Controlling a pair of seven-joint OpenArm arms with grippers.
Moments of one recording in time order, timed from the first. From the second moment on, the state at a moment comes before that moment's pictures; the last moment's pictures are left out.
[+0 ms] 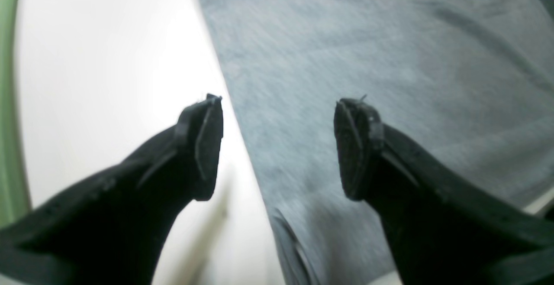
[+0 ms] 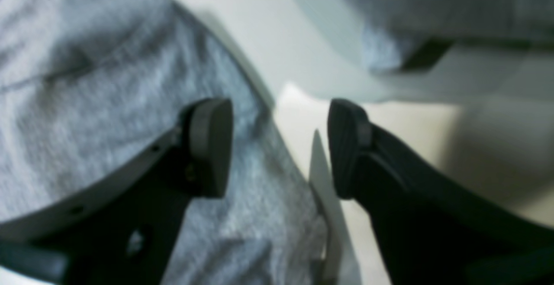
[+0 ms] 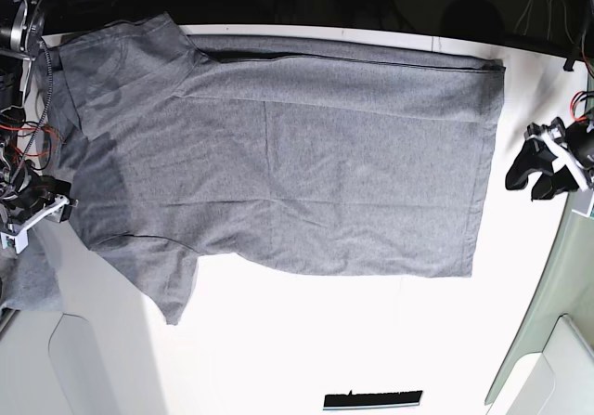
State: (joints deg) left arm 11.2 -35.9 -18.1 80.5 -42.4 -36.3 33.3; right arm 22.1 24.7 11.0 40.6 14.6 20.1 -30.7
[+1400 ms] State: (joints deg) left arm -27.5 -25.0 0.1 28.0 -31.3 -37.9 30.5; right arm 20.3 23.2 11.0 41.3 18.9 26.9 -28.2
